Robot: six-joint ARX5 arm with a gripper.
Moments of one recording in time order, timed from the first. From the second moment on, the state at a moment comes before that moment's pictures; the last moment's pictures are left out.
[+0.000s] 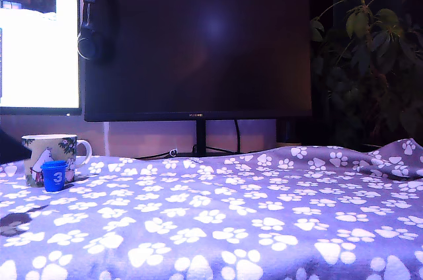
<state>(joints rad) -0.02 1.50 0.11 1.12 0.33 -0.01</state>
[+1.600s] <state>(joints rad) -0.08 1.97 0.48 1.16 0.29 -0.02</state>
